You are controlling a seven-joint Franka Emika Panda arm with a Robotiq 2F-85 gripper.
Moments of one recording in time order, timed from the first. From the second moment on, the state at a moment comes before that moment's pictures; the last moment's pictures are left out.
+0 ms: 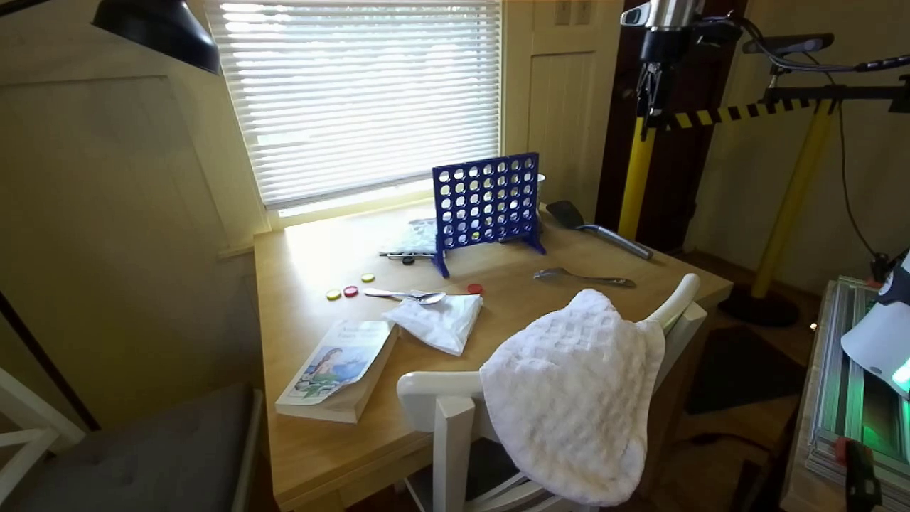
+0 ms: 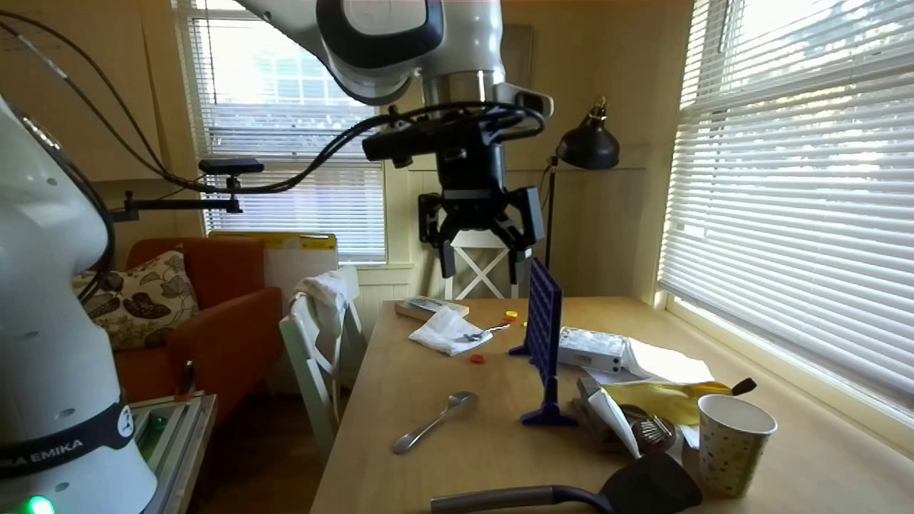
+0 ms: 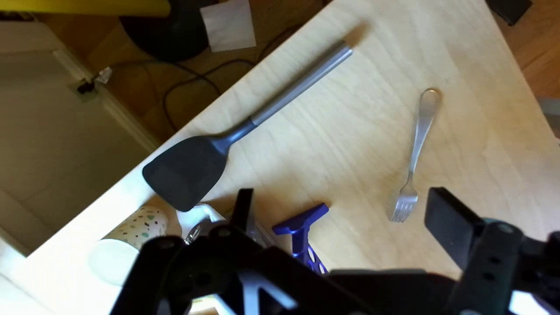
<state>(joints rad) 0.03 -0.29 -0.30 -2.36 -0.15 2.20 -0.77</state>
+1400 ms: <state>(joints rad) 0.00 0.31 -0.48 -1.79 0.26 2.33 -1.53</state>
